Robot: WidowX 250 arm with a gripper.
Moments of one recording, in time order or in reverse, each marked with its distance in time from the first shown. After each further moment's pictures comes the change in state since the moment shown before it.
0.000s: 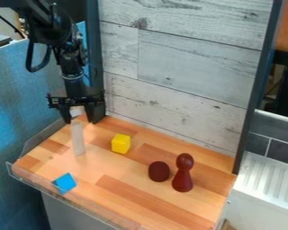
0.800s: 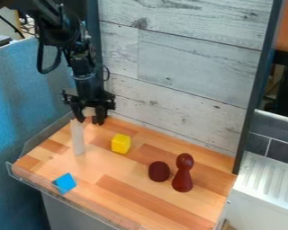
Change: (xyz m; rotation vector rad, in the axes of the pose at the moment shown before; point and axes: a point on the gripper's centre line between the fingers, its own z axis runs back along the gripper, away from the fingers) arm -0.003 -0.028 -0.003 -0.090 0.015 -0.401
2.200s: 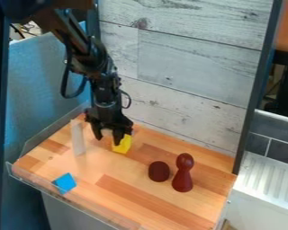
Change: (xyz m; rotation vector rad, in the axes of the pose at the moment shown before) arm -0.005 -0.030 -0.049 0.055 -0.047 -0.130
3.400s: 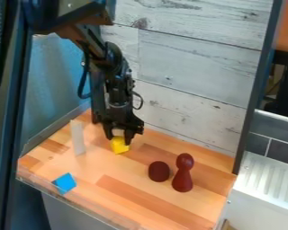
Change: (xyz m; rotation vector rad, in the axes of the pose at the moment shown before) arm 0.019 -0.018 -0.010 0.002 0.008 0.021
